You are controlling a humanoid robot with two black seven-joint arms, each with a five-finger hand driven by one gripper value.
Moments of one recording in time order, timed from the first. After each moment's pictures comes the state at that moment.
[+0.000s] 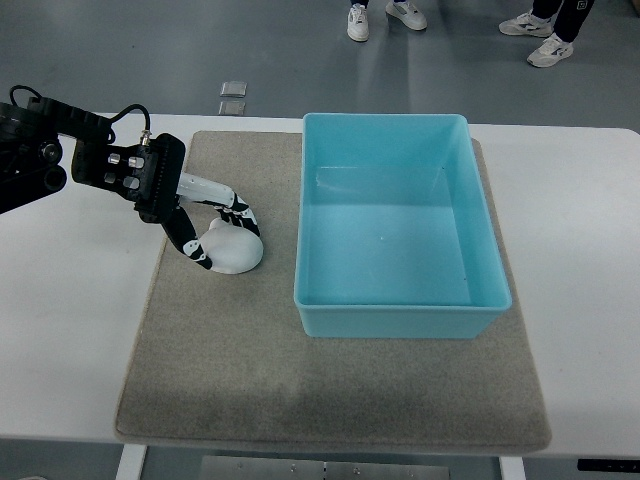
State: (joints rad) left arm -1.29 0.68 0.09 -1.10 1.26 -0.49 -0.36; right arm -0.01 0.00 0.06 0.11 -0.12 0.17 0.12
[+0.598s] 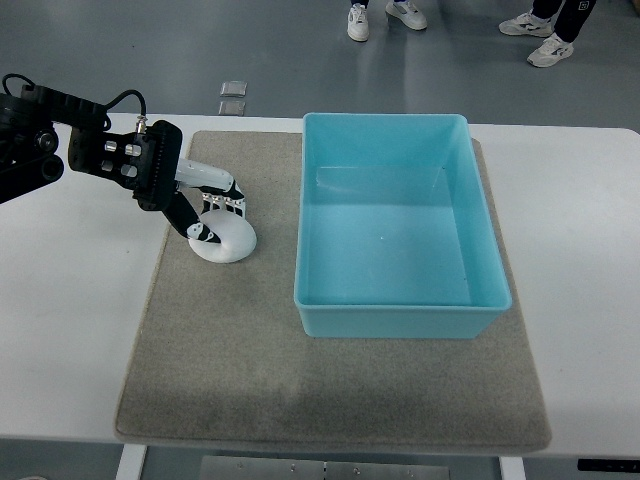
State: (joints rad) left arm -1.31 0.68 0.07 -1.08 1.27 -0.46 -0.36; right arm -0.01 0.00 0.06 0.11 -0.12 0.17 0.12
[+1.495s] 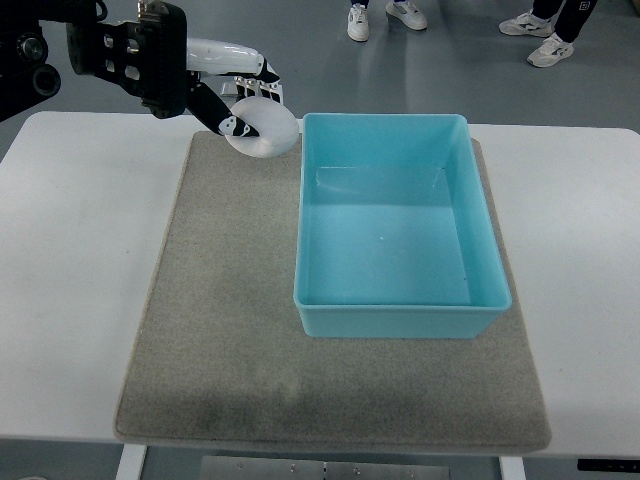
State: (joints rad) left arm -1.47 0.67 -0.02 -1.12 1.24 -0.31 -0.37; right arm -0.01 0.00 0.06 0.11 -0.12 0.17 0.12
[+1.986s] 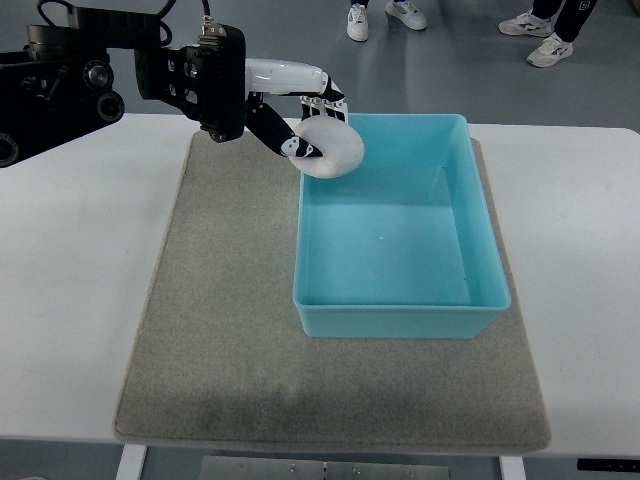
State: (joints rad) left arm -1.44 0.54 -0.02 -1.14 1.17 -0.25 -0.36; right arm -0.01 0.00 0.06 0.11 -0.12 0.17 0.12
